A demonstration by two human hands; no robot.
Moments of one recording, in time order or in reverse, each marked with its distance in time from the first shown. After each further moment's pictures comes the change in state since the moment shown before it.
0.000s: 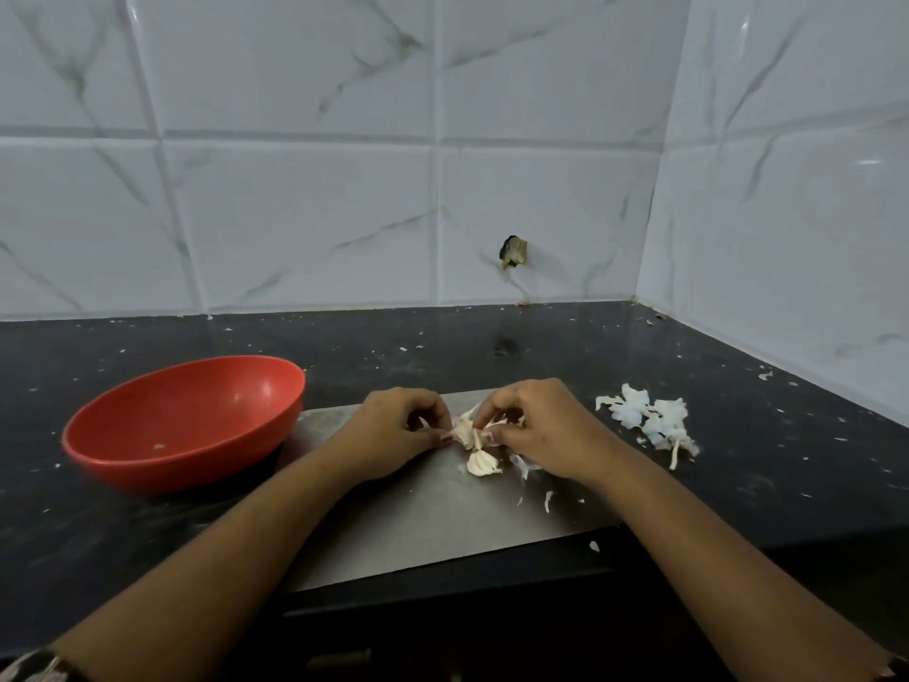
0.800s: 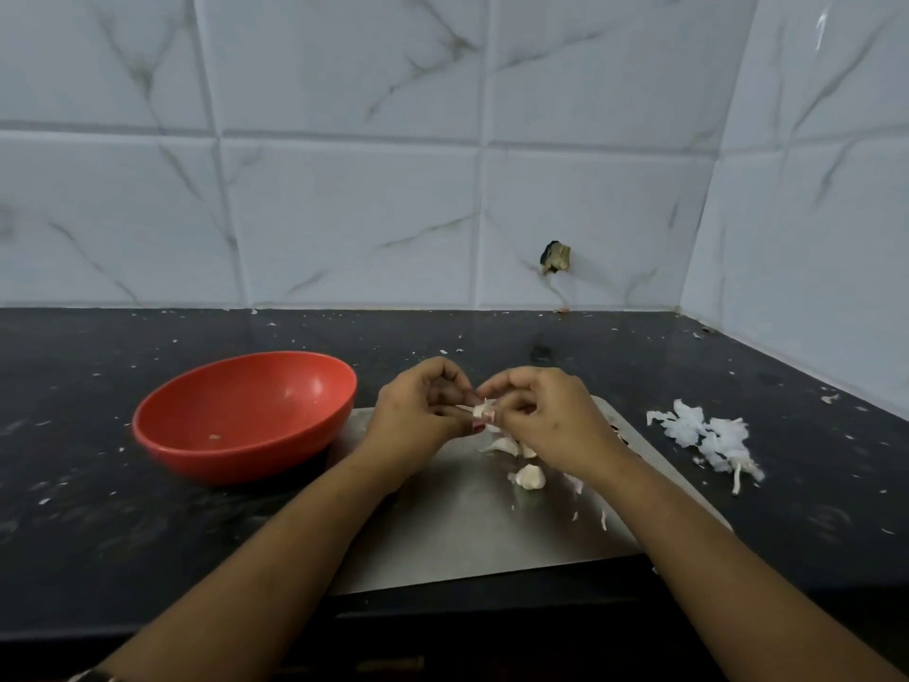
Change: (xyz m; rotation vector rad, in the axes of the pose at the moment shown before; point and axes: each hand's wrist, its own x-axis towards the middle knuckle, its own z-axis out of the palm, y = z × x) left_hand -0.014 -0.002 -0.005 -0.680 0.294 -0.100; right_hand 0.019 -0.038 0.019 0.261 0.129 0.044
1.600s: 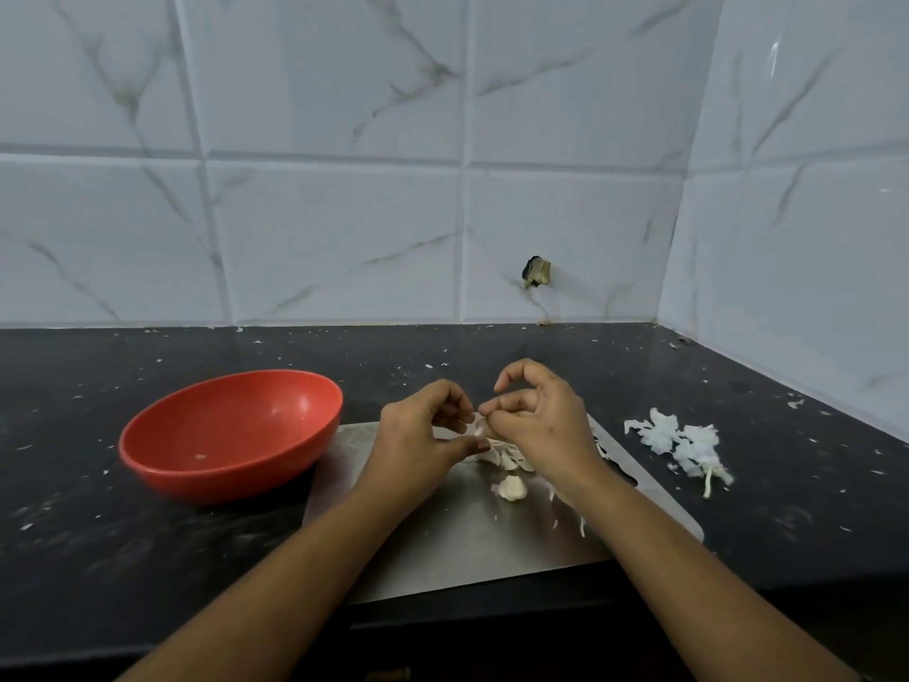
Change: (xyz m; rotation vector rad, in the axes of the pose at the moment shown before) left_hand -0.005 -0.003 0.012 0.368 0.082 0.327; right_hand -0.008 -0.003 0.002 0.369 0.212 0.094
